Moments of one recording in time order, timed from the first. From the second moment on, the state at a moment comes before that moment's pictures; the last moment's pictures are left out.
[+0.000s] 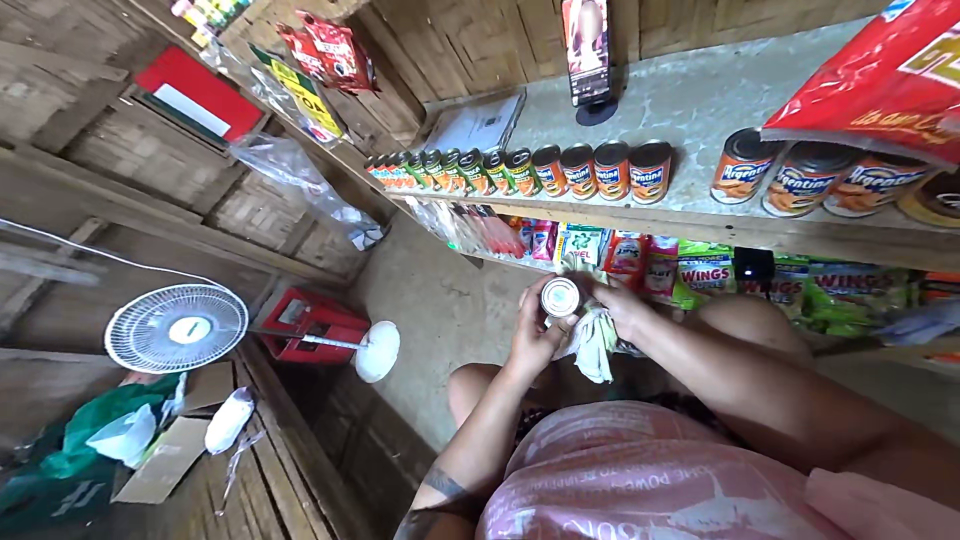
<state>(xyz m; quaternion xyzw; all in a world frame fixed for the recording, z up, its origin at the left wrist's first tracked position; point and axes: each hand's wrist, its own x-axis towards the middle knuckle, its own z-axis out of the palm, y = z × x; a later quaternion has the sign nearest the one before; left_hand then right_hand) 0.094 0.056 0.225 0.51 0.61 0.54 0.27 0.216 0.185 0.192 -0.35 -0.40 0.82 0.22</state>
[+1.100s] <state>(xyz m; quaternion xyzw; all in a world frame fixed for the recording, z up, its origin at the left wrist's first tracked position) 0.080 0.051 0.227 0.63 0.60 0.46 0.18 0.224 0.188 0.206 -0.34 -0.52 0.78 0.09</state>
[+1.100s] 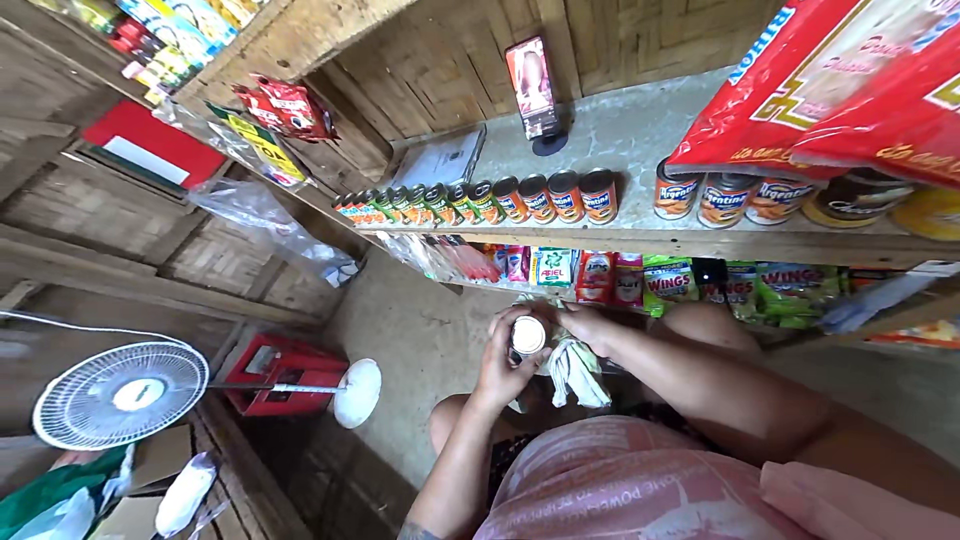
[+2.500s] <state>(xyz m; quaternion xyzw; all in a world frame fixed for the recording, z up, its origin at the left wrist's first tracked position) 0.086 0.045 0.217 0.64 0.64 0.40 0.18 0.217 0.194 0.190 -0.33 -0.53 0.75 0.19</state>
